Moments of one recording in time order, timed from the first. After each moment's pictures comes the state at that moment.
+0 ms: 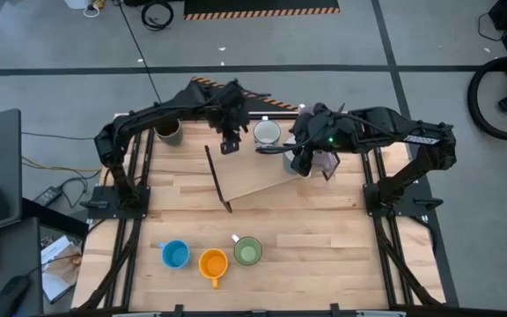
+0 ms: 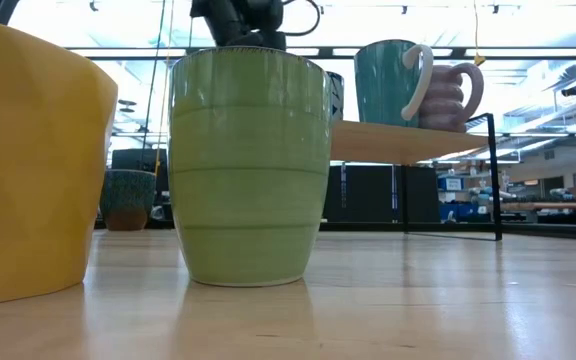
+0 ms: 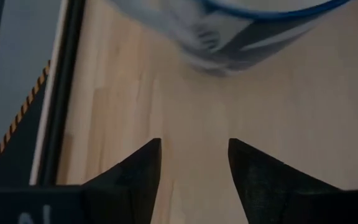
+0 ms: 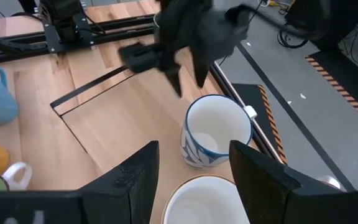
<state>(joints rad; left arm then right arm) 0.44 1.80 1.75 -1.02 0.10 0.33 0.06 1.49 1.87 -1.14 0.45 0.24</state>
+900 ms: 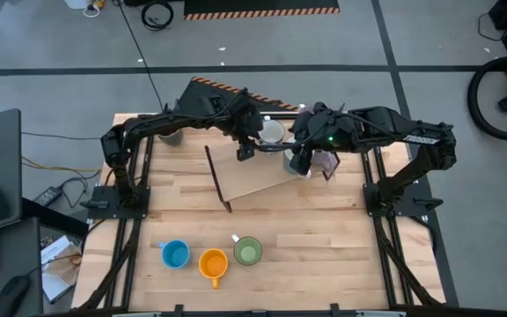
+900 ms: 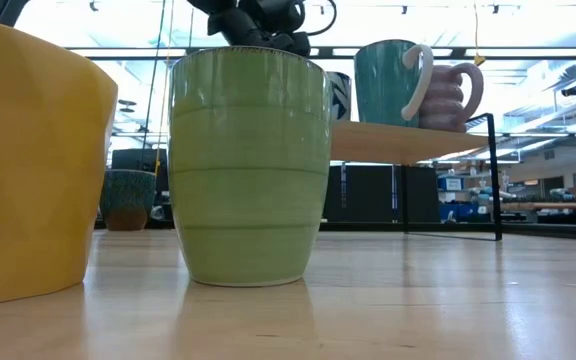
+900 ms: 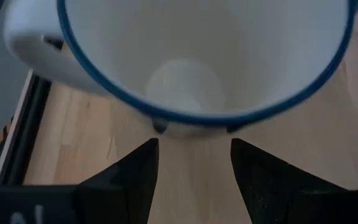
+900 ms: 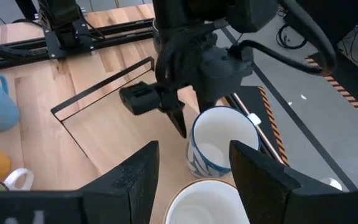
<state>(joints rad) 0.40 1.85 1.69 -0.76 0.18 0.23 0.06 1.49 1.87 -1.12 0.46 0.24</state>
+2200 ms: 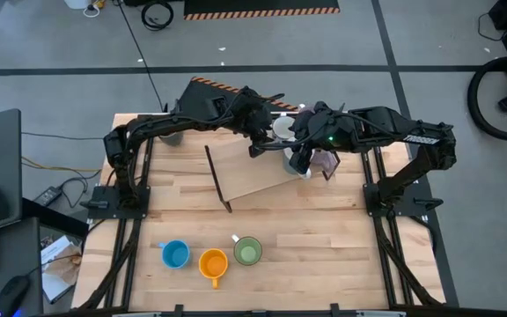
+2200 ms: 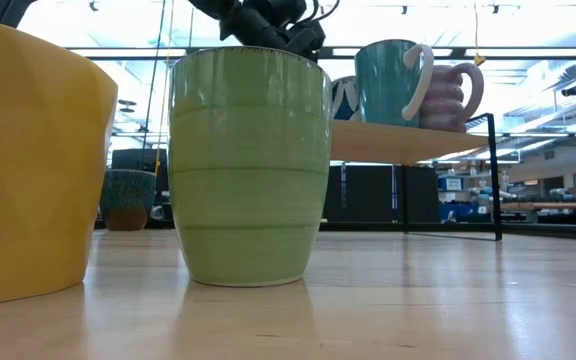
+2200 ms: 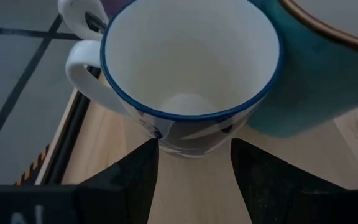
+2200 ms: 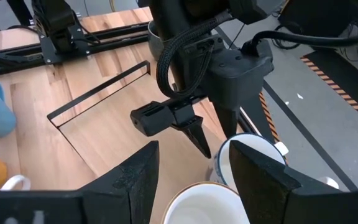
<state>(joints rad) 0.37 1.87 1.69 -0.52 0.15 0.20 0.06 1.49 1.87 -1.12 0.47 0.26</state>
